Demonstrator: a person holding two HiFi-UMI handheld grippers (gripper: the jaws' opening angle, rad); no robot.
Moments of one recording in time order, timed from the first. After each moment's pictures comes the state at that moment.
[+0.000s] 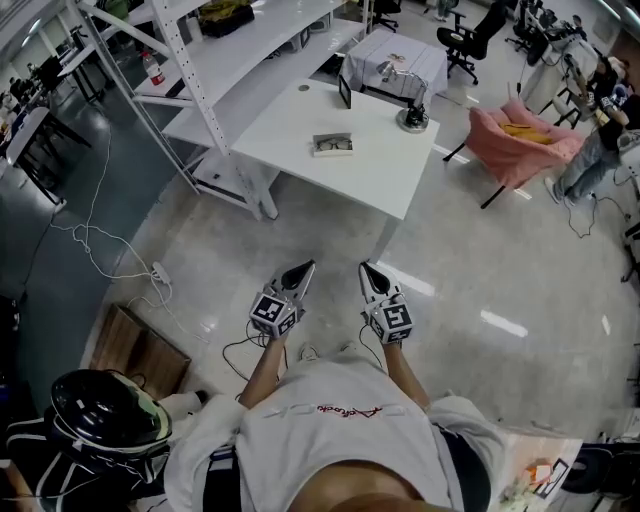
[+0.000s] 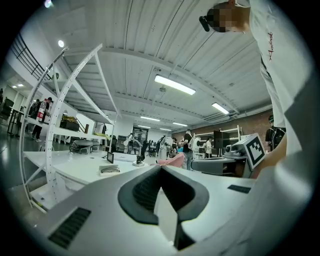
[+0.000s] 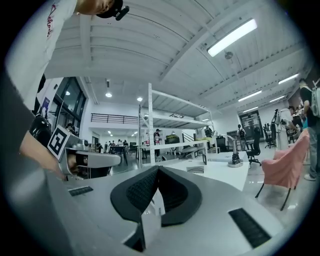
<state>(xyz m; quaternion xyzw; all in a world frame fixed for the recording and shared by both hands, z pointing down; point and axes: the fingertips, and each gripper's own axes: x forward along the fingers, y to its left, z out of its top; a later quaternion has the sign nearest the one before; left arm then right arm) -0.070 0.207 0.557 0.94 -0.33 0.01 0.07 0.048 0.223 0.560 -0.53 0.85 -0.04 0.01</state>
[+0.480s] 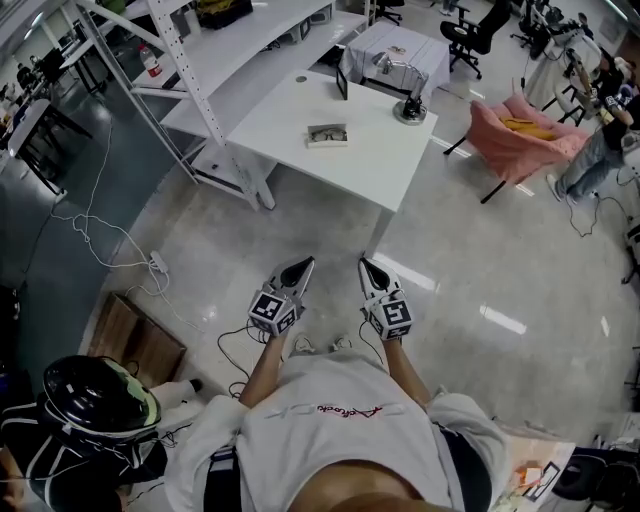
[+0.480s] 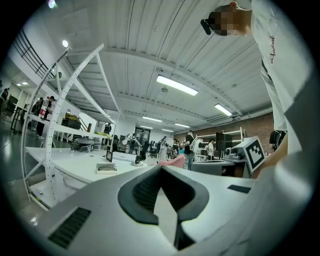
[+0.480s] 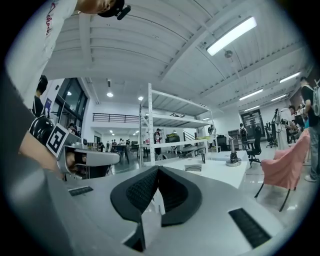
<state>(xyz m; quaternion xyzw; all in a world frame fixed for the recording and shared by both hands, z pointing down) -0.040 0.226 0.558 0.94 -0.34 0.00 0.08 0.078 0.237 0.564 -0.52 0.85 -0.04 0.01</state>
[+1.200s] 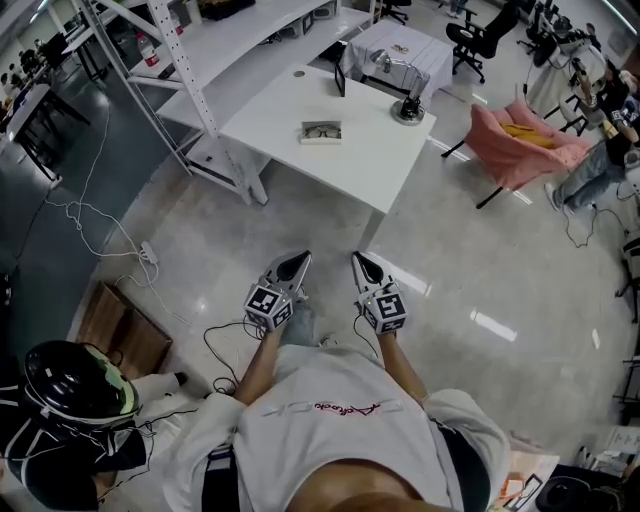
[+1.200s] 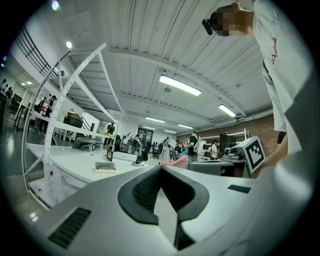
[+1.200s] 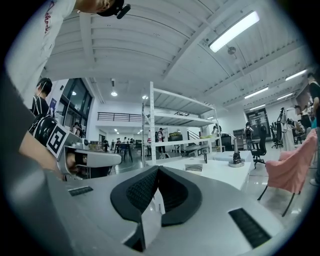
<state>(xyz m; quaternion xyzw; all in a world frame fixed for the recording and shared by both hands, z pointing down) -0.009 0.211 0.573 0.93 -0.35 -0.01 0.09 0.101 0.216 0.572 -0.49 0.87 -0.03 0.00</state>
